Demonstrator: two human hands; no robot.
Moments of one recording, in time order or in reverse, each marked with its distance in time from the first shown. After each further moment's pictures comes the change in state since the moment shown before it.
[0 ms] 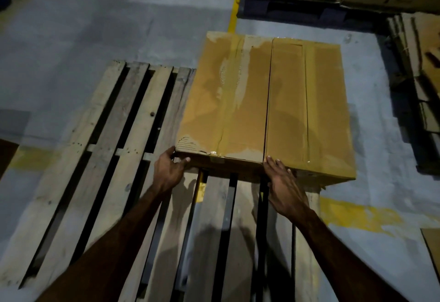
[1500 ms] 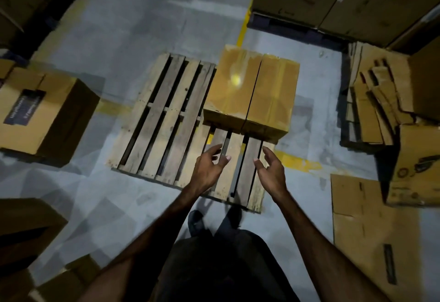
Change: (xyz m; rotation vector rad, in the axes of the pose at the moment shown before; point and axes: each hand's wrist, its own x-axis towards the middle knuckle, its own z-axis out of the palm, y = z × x) left_hand -0.498 0.223 -0.182 -0.182 -0.143 0.032; right_hand -0.429 -0.199 -0.244 0.745 0.180 0.297
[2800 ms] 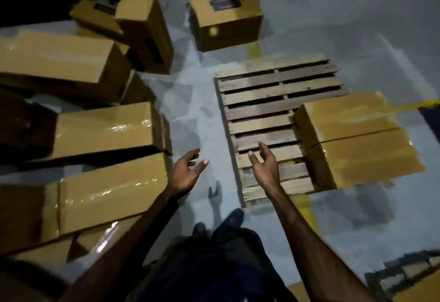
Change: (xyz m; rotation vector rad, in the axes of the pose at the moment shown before) left_hand -0.327 -0.014 0.239 -0.460 0.956 -0.533; right_hand -0.076 0.070 -0.085 -0.327 -0.883 -0.427
